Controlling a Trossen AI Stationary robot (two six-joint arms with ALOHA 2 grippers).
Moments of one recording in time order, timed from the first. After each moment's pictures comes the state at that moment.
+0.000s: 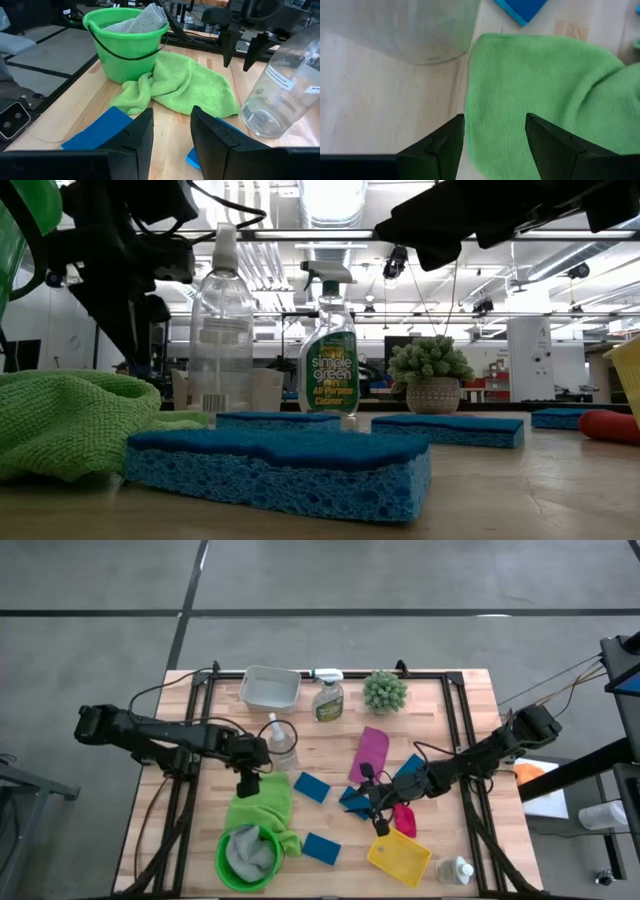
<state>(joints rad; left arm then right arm) -0.04 1.22 0.73 -0.75 0.06 -0.25 0.40 1.50 0.64 0.54 0.19 0.01</state>
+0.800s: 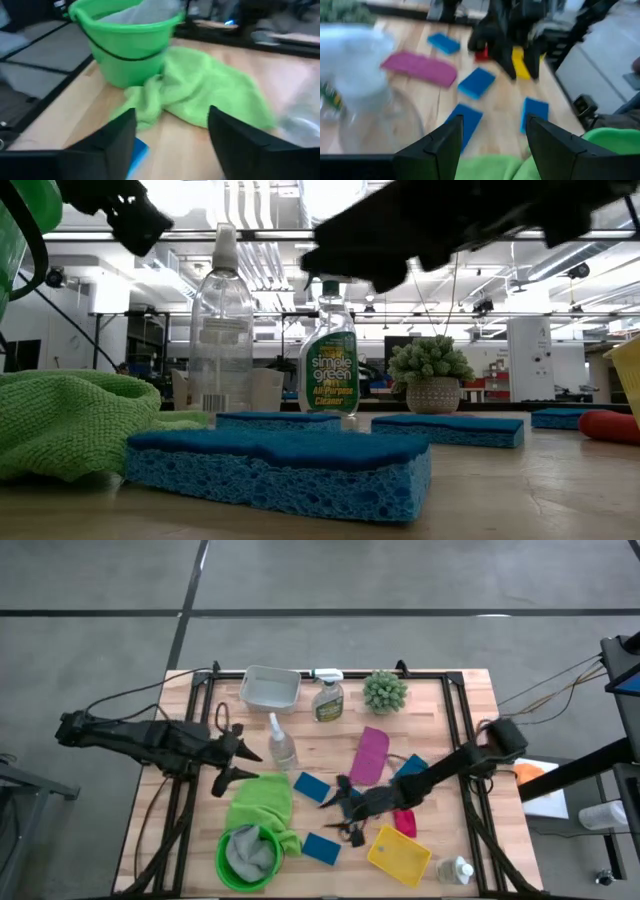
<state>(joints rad) -0.16 0.67 0.61 -0.38 0.04 -0.18 0.39 1.82 0.90 0.57 0.16 0.05</state>
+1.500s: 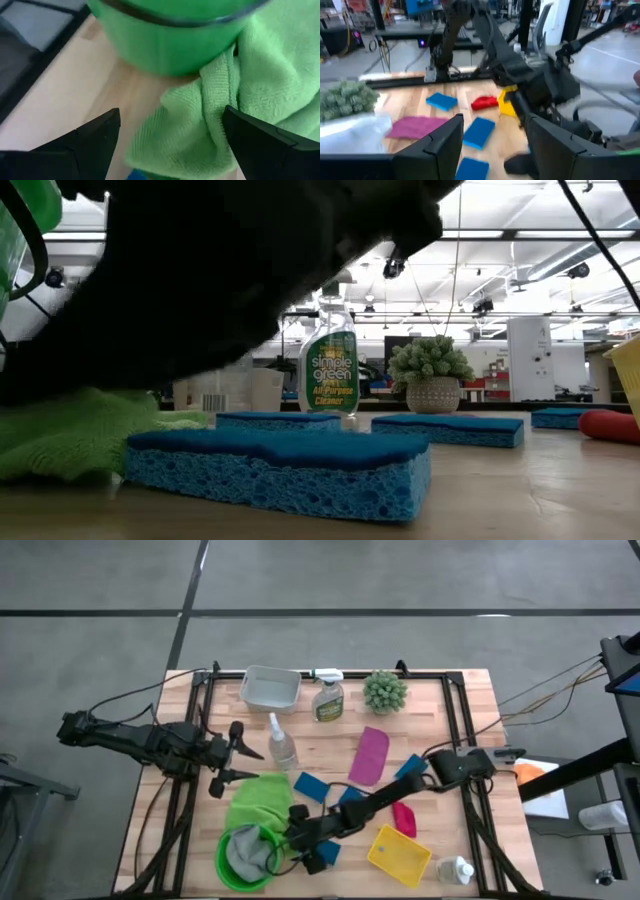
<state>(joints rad) -0.18 0.61 0.50 -0.06 0.03 0.01 0.39 2.35 1.65 0.02 0.01 0.09</state>
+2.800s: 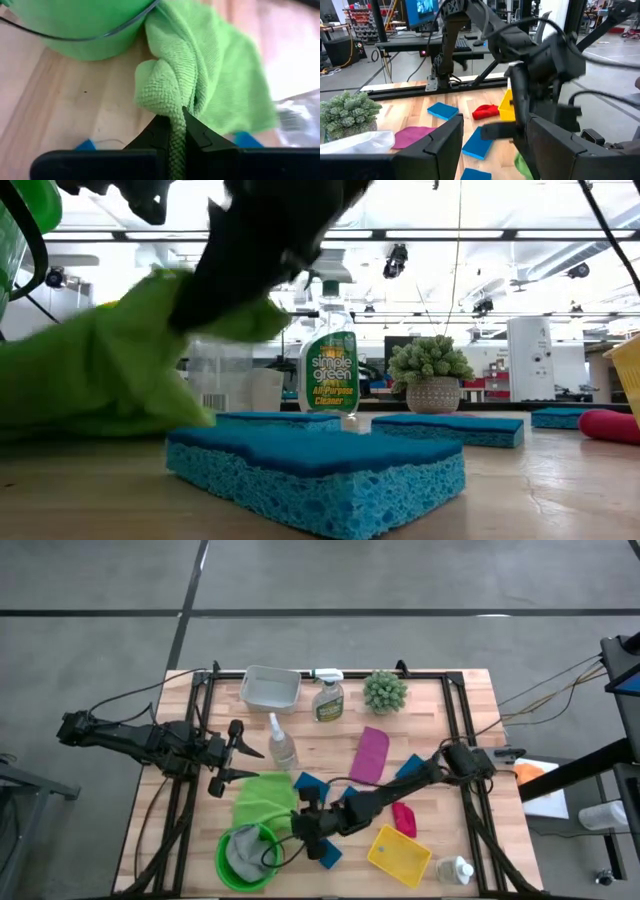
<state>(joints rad) -0.18 0.61 0.50 -0.02 0.03 0.03 0.40 2.19 1.72 -0.38 0.33 0.07</state>
